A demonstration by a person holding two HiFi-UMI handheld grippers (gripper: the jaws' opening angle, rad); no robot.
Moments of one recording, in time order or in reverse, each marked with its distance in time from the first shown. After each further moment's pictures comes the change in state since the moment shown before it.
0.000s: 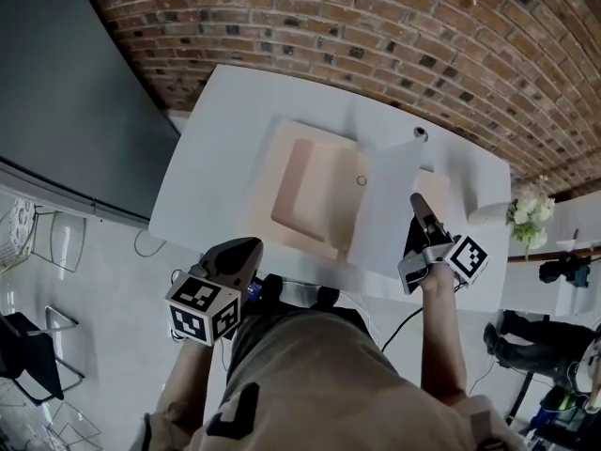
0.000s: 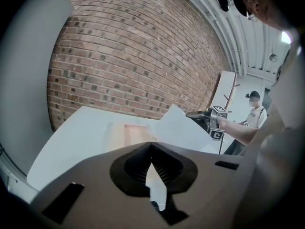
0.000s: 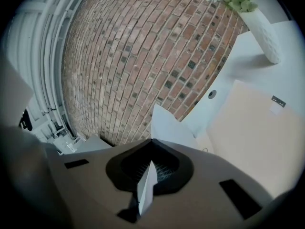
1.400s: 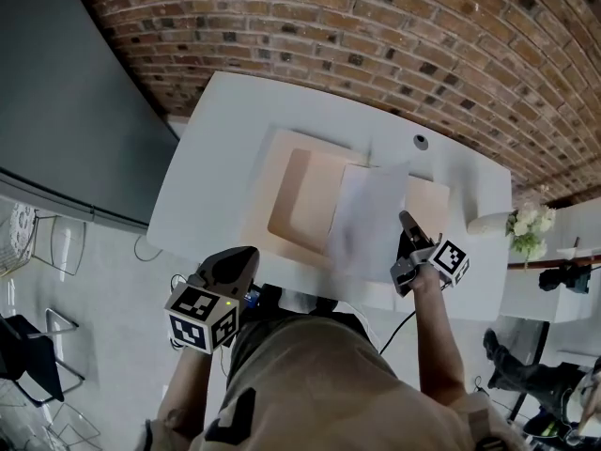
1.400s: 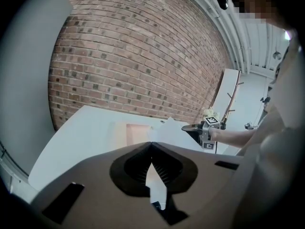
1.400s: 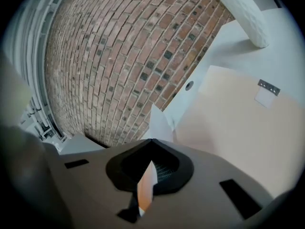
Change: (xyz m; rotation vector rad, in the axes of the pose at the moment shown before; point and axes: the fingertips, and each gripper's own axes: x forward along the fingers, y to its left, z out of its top) left arm 0.009 0.006 0.002 0.000 0.021 0.031; right arm 0.016 -0.101 -0.017 0.060 0.070 -0.127
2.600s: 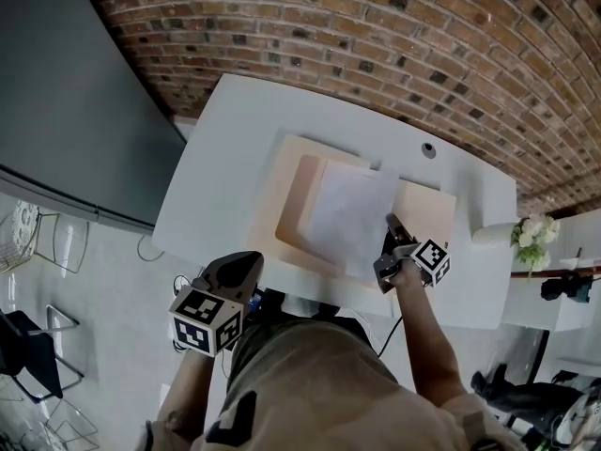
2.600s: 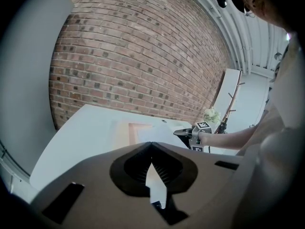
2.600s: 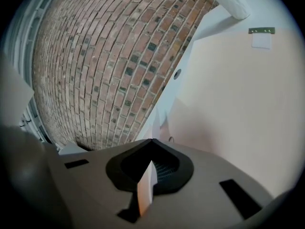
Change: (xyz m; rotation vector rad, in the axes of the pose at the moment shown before) left arm 0.000 0.009 0.000 -0.009 0.013 0.004; right arm 0.048 -0.028 -0.032 0.141 -0.036 -0.060
